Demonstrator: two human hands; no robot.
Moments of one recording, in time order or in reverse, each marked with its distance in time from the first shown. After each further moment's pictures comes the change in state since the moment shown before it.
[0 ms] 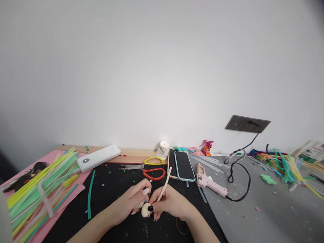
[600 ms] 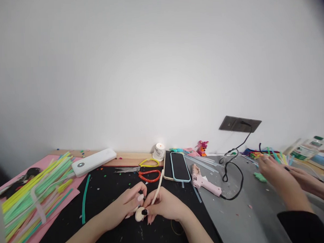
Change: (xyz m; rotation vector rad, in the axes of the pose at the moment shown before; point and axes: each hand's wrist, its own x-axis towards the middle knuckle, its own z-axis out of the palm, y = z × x) left_hand -0.003 0.000 0.000 0.099 -0.014 0.026; right_hand 0.004 0.004 -0.002 -0.033 -0.077 -0.004
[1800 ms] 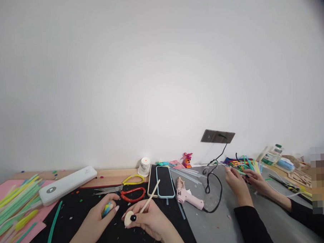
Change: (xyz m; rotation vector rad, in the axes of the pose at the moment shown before) left_hand 0.015 -0.018 -0.022 0.444 0.582 0.015; right_hand 0.002 -0.002 -0.002 0.481 0.129 -0.261
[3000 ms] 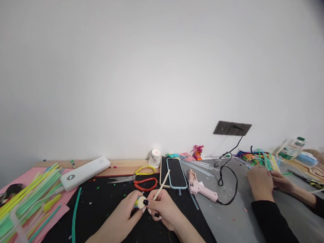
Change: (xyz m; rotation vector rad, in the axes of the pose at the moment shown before) left_hand -0.017 0.037 0.013 0.081 -0.327 0.125; right_hand 0.004 0.004 0.003 -0.159 0.140 0.080
